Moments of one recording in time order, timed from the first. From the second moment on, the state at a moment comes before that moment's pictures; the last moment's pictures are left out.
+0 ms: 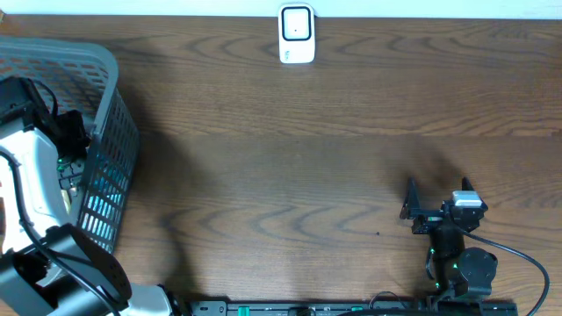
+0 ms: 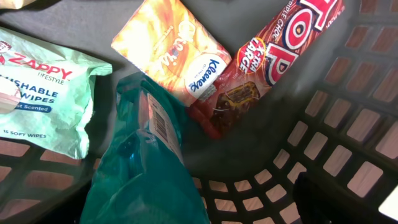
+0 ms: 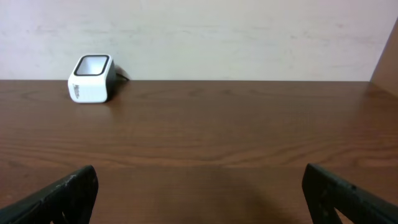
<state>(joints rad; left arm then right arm) 0.52 1.67 1.35 -0.98 0.03 -1.38 -0.05 0.02 0.01 -0.07 -0.05 0.02</state>
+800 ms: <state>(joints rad) 0.53 1.78 1.18 -1.07 -0.03 -1.35 -0.05 0.02 0.01 -0.07 -0.05 0.02</state>
